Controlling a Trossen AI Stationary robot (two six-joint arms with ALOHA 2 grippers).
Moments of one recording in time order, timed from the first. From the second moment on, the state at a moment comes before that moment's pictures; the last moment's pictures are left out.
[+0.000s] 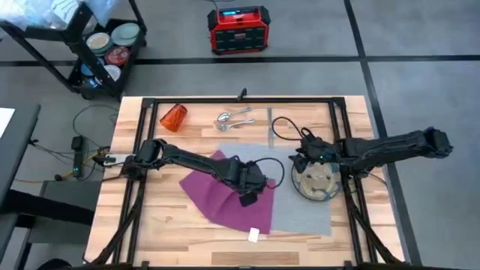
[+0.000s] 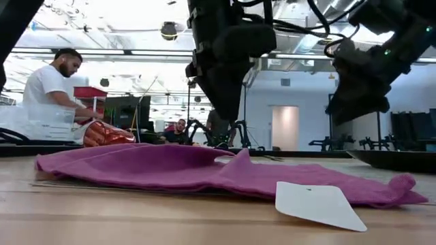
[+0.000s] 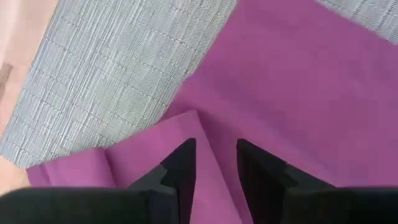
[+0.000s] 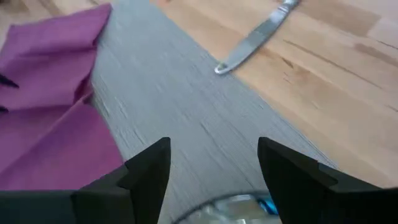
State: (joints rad) left arm -0.20 2.14 1.85 -1.08 -0.29 -0.56; right arm -0.02 0.90 0.40 -0.29 0.32 0.73
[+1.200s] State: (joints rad) left arm -0.21 2.15 1.65 -0.99 -0.41 -0.40; right arm -0.04 1.00 0.39 -0.23 0.35 0.72
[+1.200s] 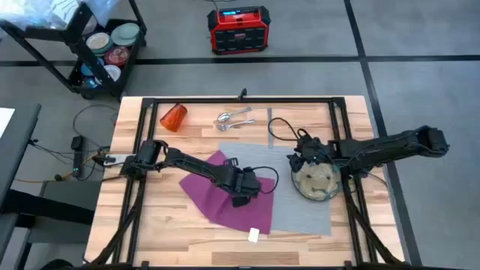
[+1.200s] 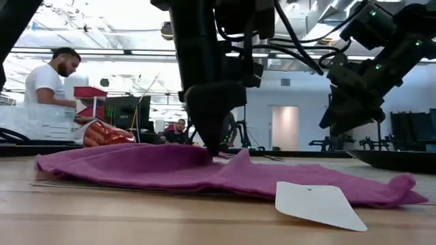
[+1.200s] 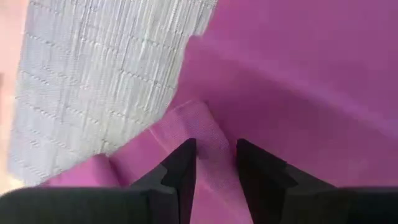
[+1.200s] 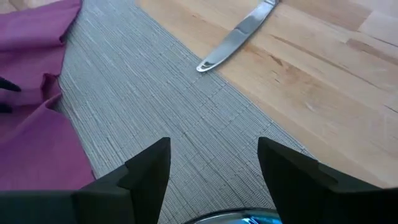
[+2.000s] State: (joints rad) left arm -0.17 2.09 1.71 -1.11 -0.41 -0.74; right arm -0.04 1.00 0.39 -0.22 0.35 0.73
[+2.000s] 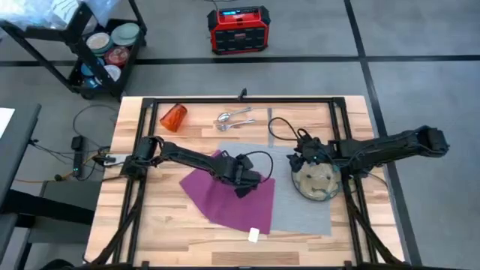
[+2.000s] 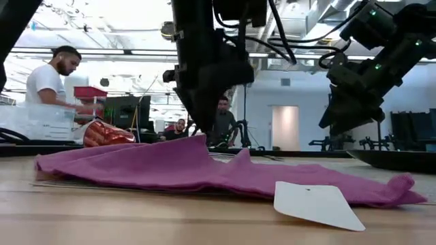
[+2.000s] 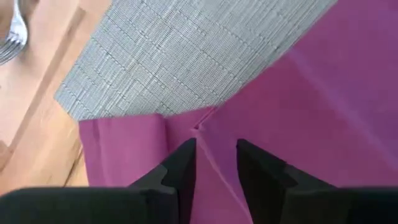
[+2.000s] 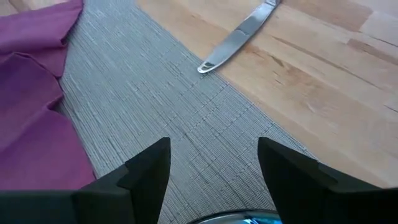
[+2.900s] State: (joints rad) left arm -0.08 1.74 1.19 -0.56 -0.17 -0.96; right arm -0.02 1.00 0.39 -0.19 0.35 0.71
